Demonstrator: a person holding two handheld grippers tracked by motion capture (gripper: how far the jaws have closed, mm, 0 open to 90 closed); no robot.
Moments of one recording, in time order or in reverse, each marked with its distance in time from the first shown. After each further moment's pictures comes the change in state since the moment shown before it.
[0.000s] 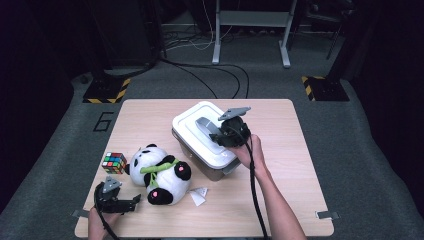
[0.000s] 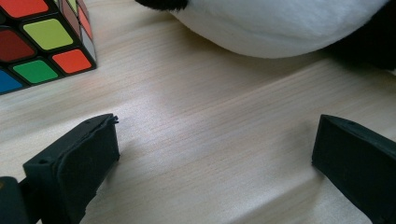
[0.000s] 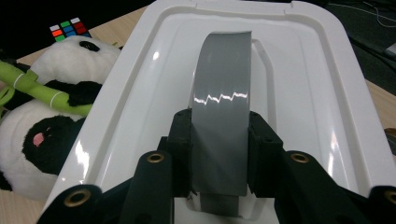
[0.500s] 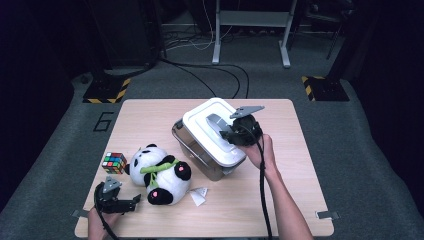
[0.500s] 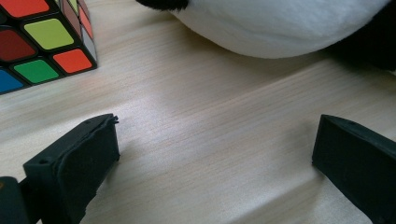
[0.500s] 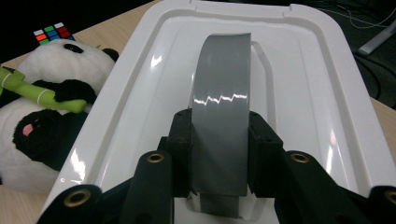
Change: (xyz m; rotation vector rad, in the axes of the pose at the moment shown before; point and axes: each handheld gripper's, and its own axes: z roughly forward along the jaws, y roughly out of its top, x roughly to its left) left arm -0.001 0.000 0.001 -0.008 0.007 -0.006; right arm -0.012 -0.007 -0.029 -0.019 -0.061 0.018
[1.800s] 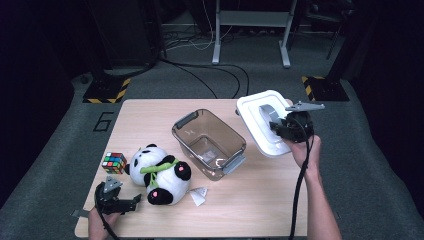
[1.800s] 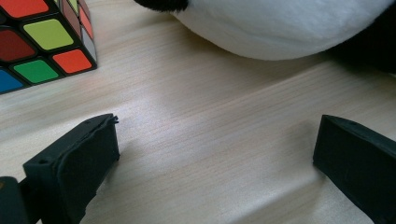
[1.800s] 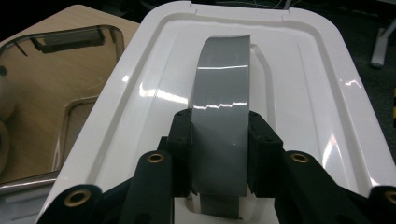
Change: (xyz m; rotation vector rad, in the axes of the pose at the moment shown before) left arm -0.001 0.001 0.001 -0.001 0.012 0.000; right arm -0.084 -0.051 -0.082 -0.039 -0.261 0.205
